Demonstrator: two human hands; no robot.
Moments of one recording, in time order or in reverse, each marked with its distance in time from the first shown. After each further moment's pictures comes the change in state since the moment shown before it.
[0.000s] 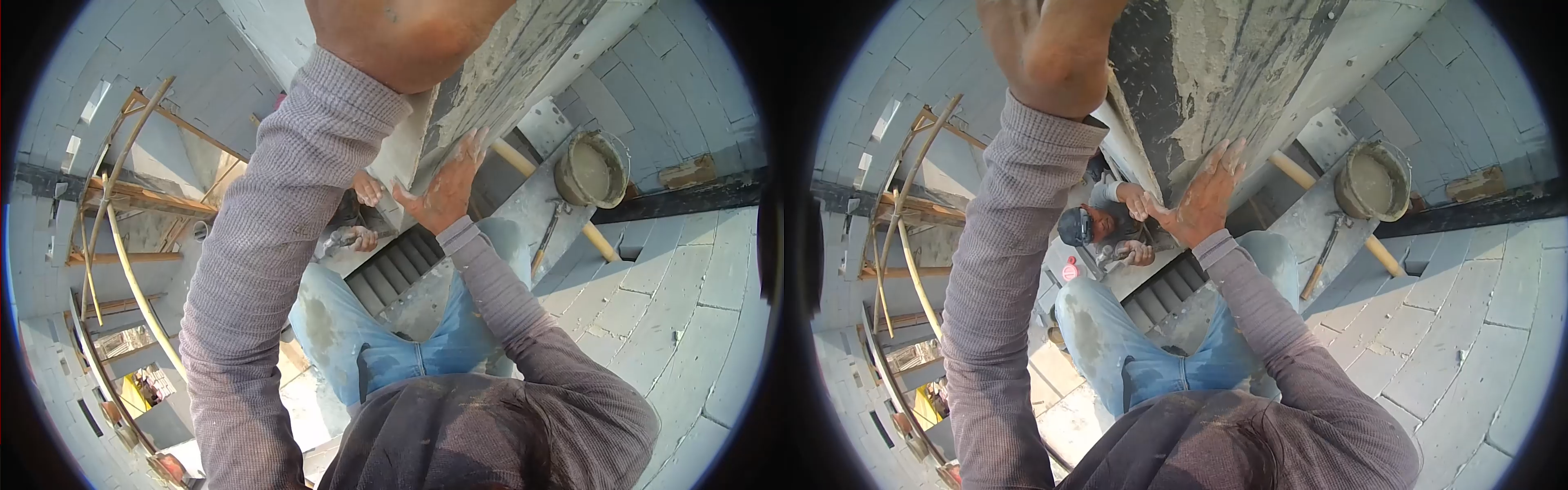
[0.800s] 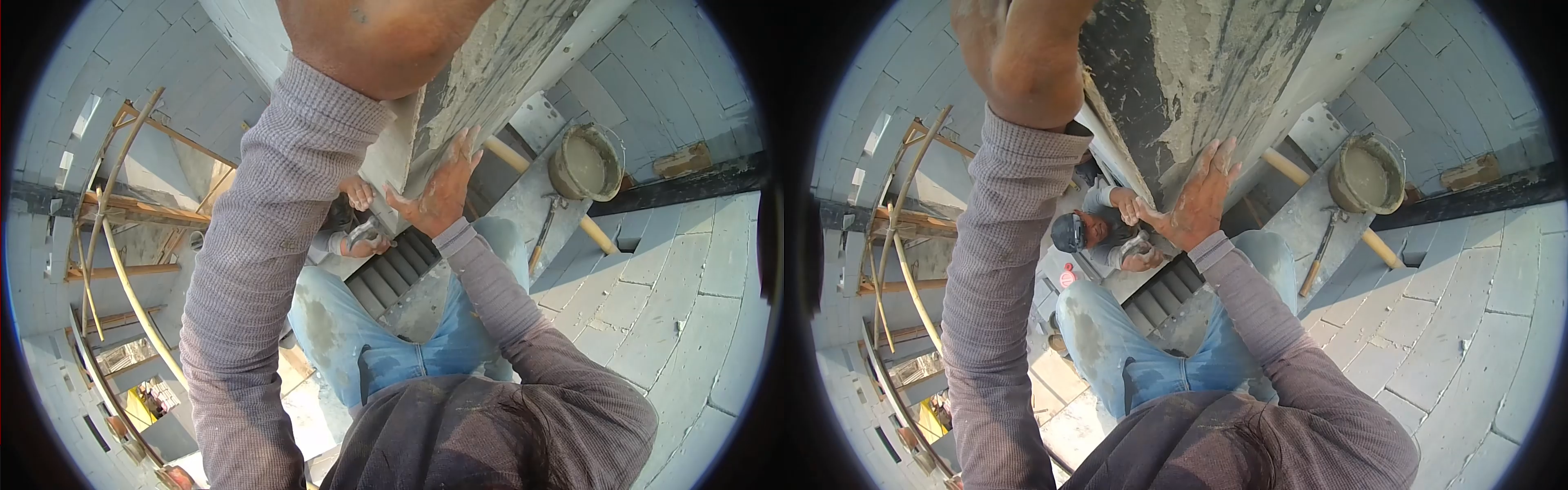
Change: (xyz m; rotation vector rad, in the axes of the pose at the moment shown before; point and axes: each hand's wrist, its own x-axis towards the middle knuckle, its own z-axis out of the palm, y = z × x) left_hand -0.009 -0.023 0.001 -0.444 -0.033 0.005; right_hand 0.004 -0.005 -0.009 -0.001 -0.016 0.029
